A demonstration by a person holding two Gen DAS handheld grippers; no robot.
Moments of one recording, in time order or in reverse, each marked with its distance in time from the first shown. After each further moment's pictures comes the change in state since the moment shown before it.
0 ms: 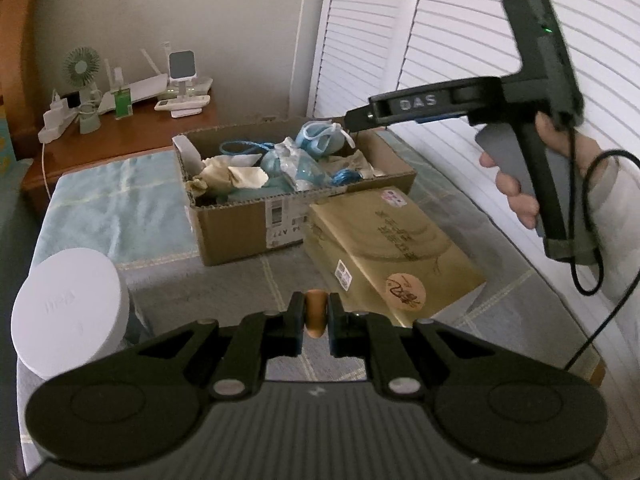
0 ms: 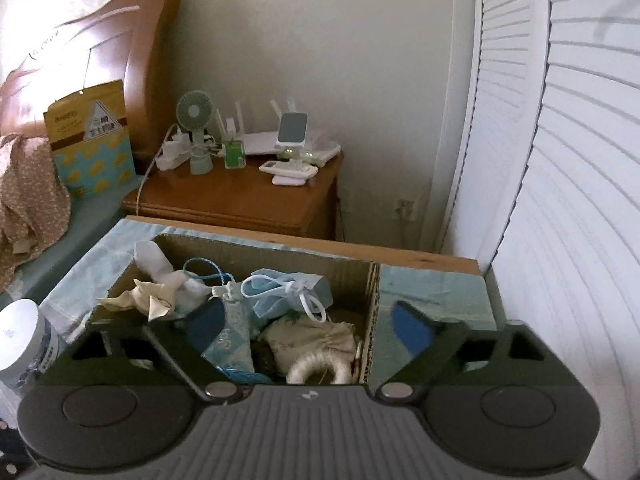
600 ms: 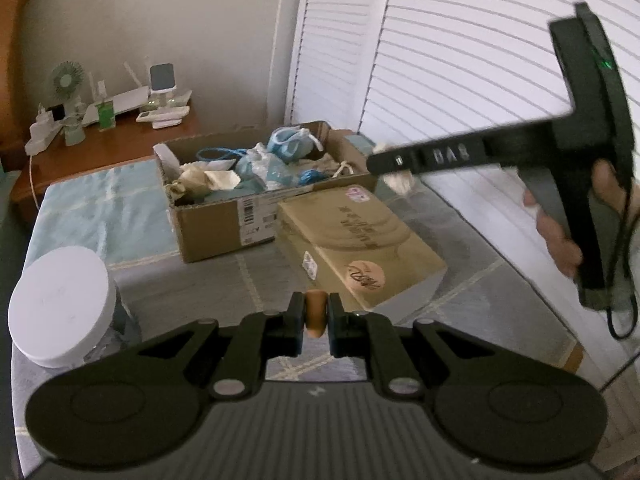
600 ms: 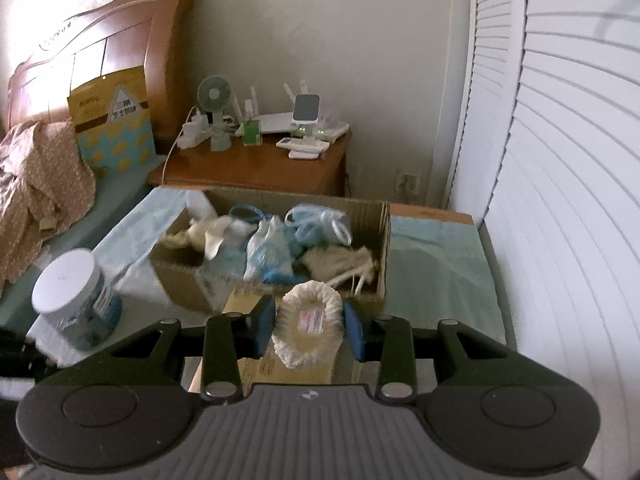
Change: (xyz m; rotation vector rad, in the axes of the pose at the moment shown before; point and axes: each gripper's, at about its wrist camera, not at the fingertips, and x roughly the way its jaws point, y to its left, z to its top) left arm -0.018 -0.012 -0.011 0.031 -0.024 -0.048; right arm -0.063 0.023 -0.036 0.009 0.057 0.013
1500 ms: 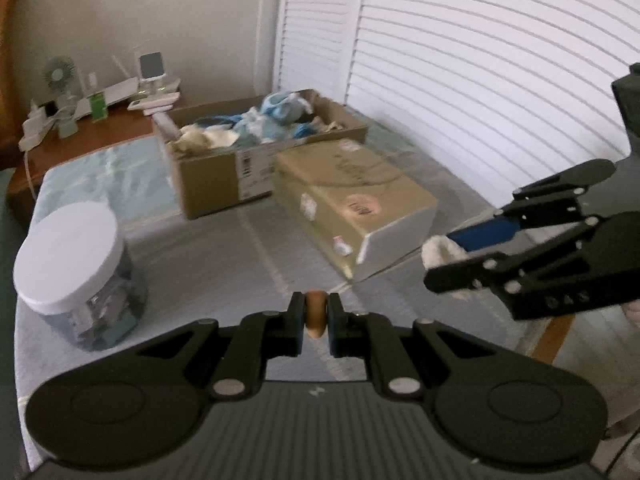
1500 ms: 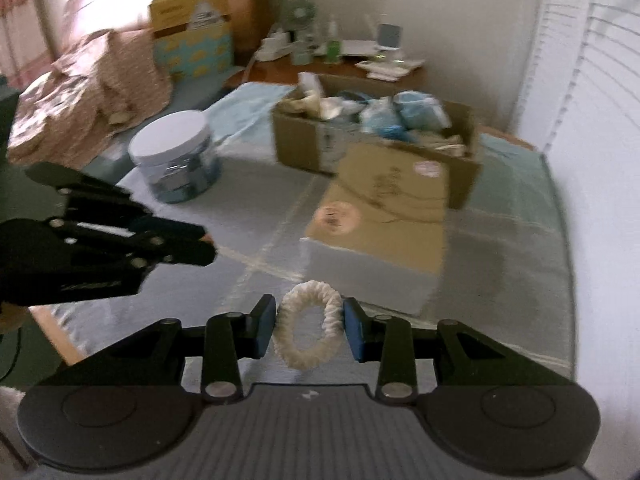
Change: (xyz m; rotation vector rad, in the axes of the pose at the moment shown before) left arm -0.016 0.001 -0.038 0.068 0.029 -0.038; right arm -0.055 0.059 -0.083 -0.127 0.201 0.116
